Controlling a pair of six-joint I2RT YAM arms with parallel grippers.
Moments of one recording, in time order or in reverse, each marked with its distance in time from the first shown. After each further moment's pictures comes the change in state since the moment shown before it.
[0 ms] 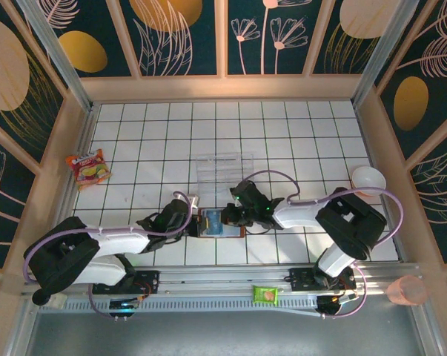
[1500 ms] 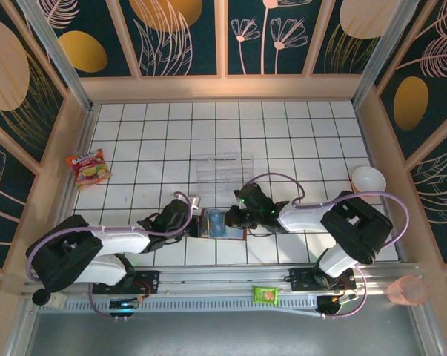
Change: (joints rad) left arm 0.000 0.022 -0.008 0.040 0.041 -0.017; right arm -0.006 -0.039 -0.060 0.034 -0.017 0.011
